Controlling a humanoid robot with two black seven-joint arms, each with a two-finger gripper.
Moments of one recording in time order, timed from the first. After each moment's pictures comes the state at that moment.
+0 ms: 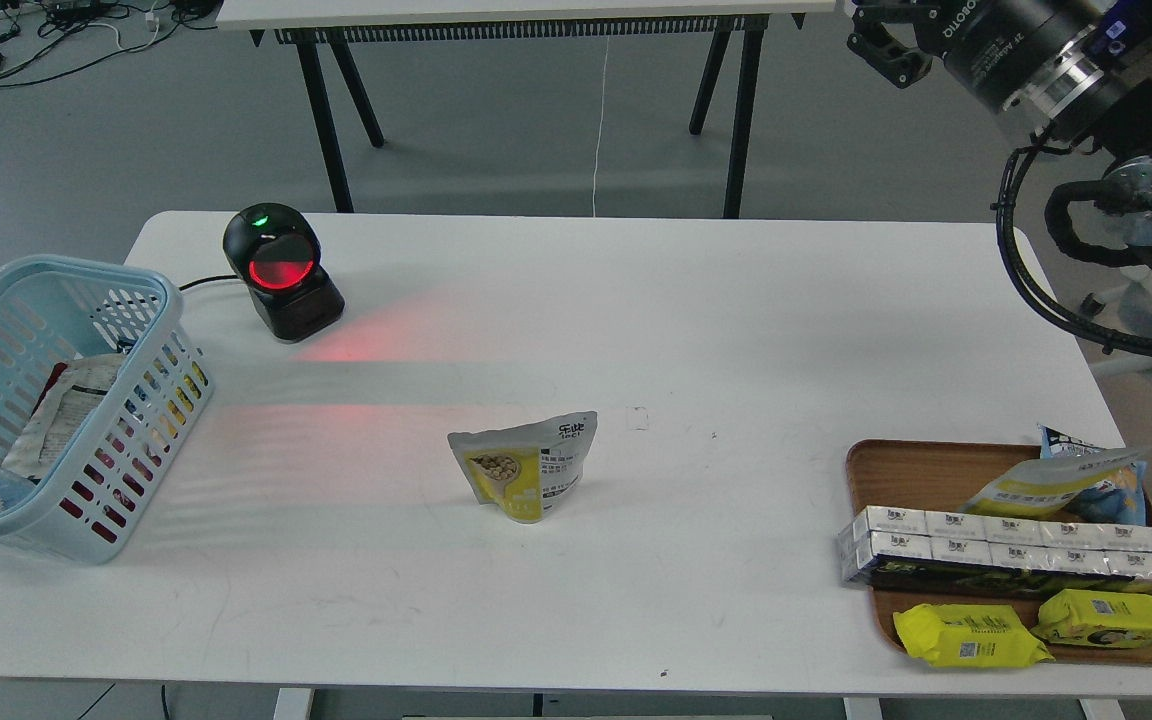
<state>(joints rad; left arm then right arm) -1.16 1.10 -0.45 -1.30 0.31 -0.49 -0.49 1.20 -0.58 0.29 0.85 -0.11 0.47 0.49</state>
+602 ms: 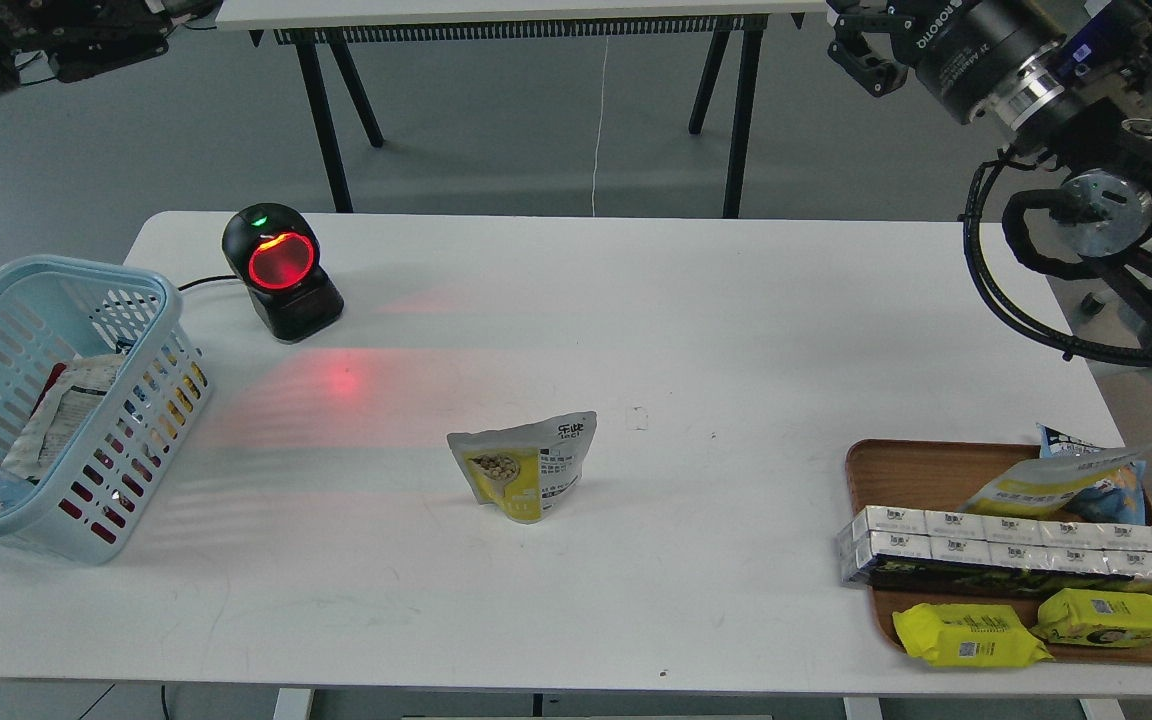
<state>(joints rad) -1.22 1.25 -0.32 -1.51 0.71 -0.49 -0.49 1.18 -0.51 0.29 0.84 -0.06 0.40 0.49</state>
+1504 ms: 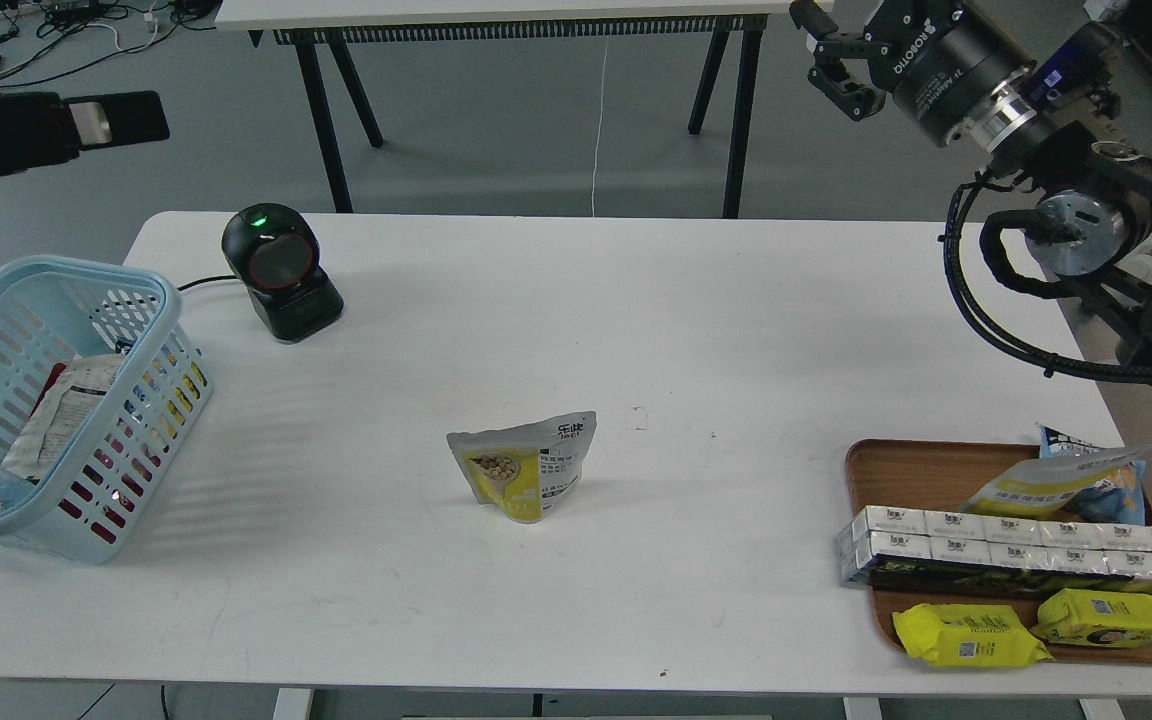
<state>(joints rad) -1.27 1.57 -0.33 -1.76 1.21 -0.49 -0.49 1.14 -0.50 0.29 0.84 -0.06 0.38 0.49</state>
